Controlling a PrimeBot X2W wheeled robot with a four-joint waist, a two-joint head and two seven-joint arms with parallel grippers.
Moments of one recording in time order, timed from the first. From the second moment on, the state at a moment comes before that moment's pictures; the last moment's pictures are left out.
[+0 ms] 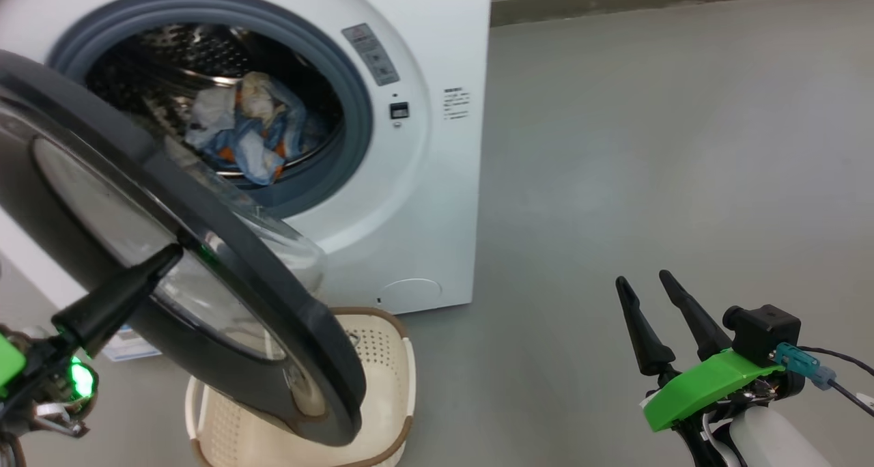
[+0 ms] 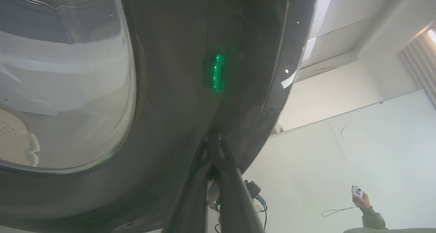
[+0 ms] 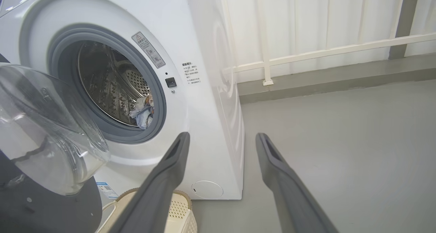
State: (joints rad) left arm -0.29 0.23 0.28 -0.09 -1.54 0.14 1.09; right arm -0.23 -0.19 0.29 0.41 0.53 0.13 -0.25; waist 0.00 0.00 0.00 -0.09
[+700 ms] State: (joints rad) left arm -0.35 0.21 0.26 -0.06 -1.49 0.08 1.04; right arm -0.23 -0.19 0.28 0.42 0.53 0.13 -0.25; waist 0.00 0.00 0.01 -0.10
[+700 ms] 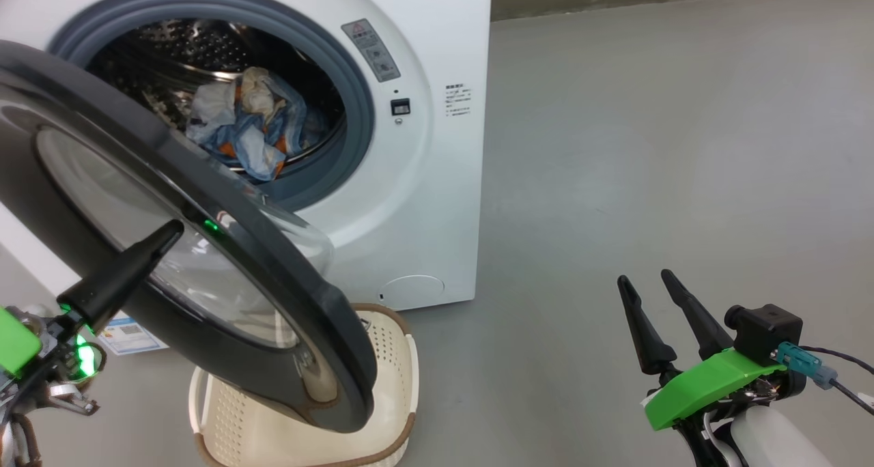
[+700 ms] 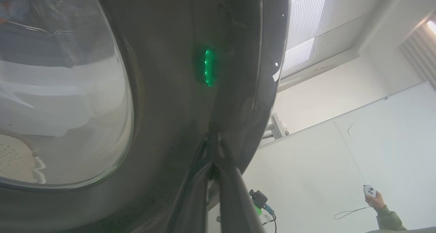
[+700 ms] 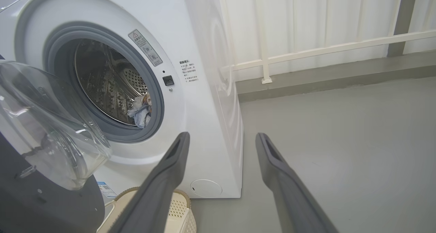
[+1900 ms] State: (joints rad) left arm -0.06 0.20 0.04 0.08 -0.60 -0.13 -0.05; right arm -0.23 -0.19 0.25 0.40 0.53 0.13 -0.25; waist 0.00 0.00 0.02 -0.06
